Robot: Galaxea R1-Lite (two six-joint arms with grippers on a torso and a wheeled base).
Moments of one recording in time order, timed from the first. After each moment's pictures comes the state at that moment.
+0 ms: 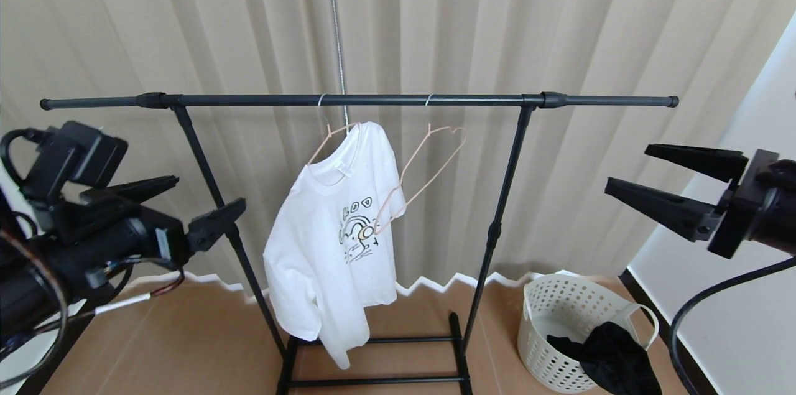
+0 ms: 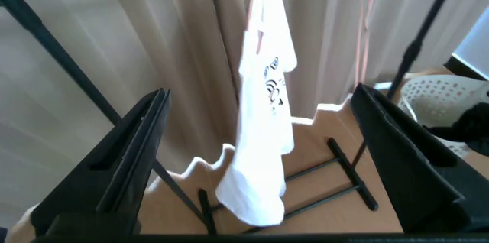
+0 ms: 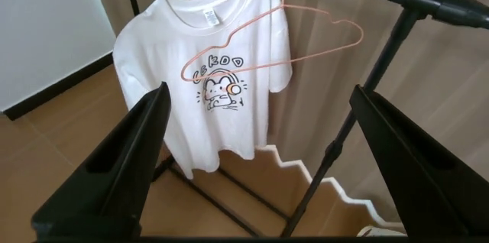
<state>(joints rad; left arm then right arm) -0.16 1.33 -0.45 -0.75 -0.14 0.19 0.18 1.24 -0.64 -0.49 0.45 -0.05</state>
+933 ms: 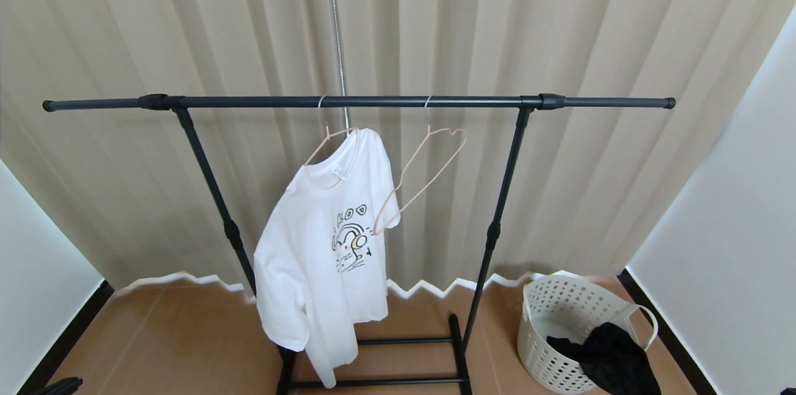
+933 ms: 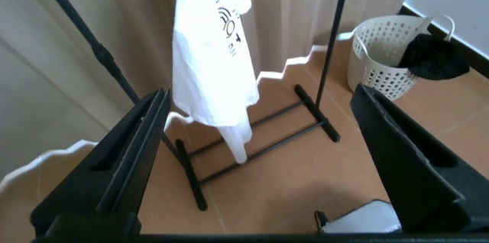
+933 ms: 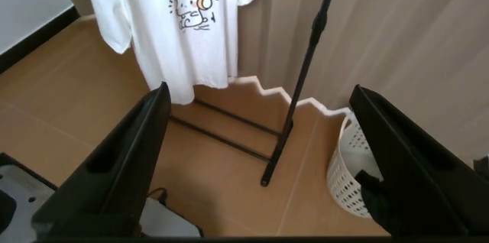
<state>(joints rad) -0.21 0.46 -0.03 -0.20 -0.15 0.19 0.17 0.33 -0.09 0.00 0.23 -0.06</state>
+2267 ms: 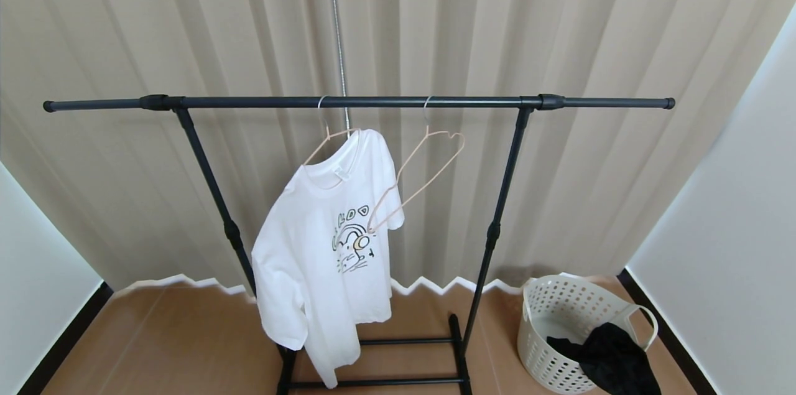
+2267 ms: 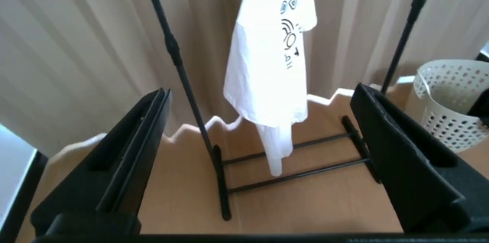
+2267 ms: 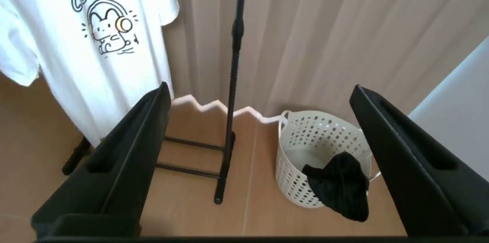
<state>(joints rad) 0.02 0.08 0.00 -0.01 -0.12 0.16 0.04 0.07 -0.02 0.04 0.08 -0.06</state>
